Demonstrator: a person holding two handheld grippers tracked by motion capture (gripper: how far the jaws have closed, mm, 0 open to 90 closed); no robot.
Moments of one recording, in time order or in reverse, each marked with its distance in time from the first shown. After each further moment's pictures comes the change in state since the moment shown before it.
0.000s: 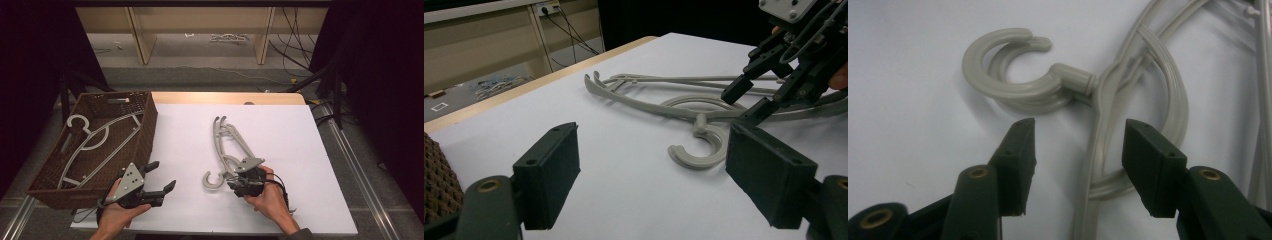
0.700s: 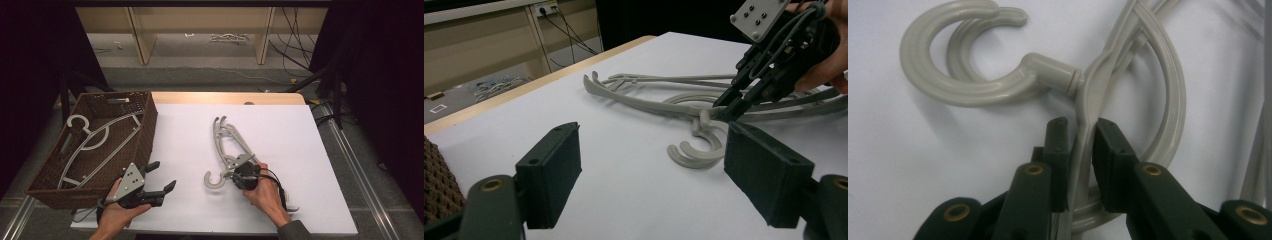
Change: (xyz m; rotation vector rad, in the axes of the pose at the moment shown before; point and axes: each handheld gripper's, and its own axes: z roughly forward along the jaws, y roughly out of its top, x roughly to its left) left arm 0.000 0.000 0.000 0.003 -0.006 0.011; right arm -0.007 0.009 0.015 0.129 -0.039 -0.014
